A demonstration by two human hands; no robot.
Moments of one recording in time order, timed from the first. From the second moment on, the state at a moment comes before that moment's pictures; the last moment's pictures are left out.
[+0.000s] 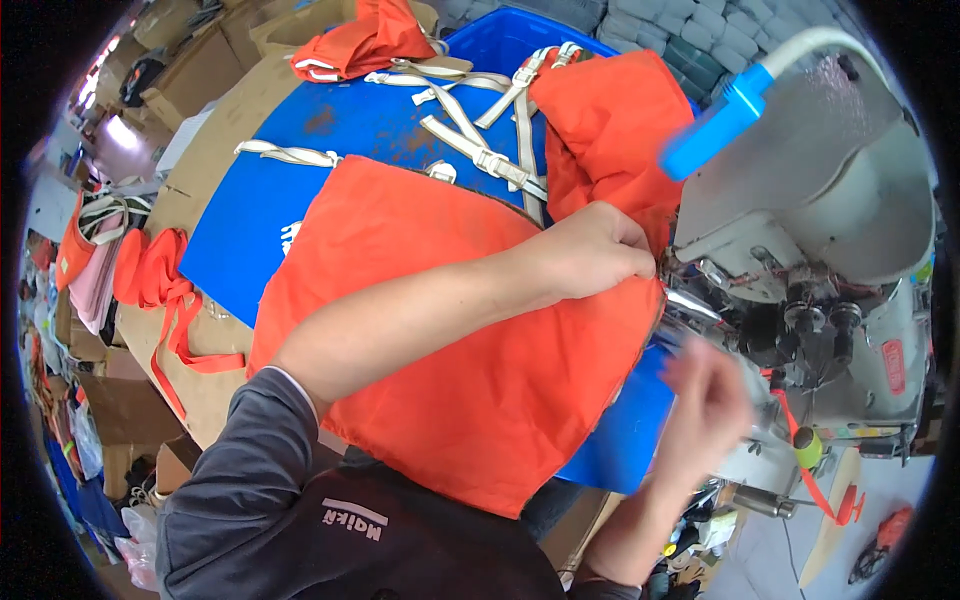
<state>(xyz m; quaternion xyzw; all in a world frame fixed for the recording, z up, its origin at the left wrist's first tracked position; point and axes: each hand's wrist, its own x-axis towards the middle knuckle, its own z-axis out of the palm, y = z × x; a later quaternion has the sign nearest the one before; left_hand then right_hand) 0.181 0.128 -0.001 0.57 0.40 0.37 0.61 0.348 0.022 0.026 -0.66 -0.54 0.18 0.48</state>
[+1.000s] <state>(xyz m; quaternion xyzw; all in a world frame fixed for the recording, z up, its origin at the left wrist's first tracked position) 0.179 0.123 -0.006 0.64 0.40 0.41 0.51 0.346 0.018 -0.020 -0.54 -0.52 0.41 0.52</state>
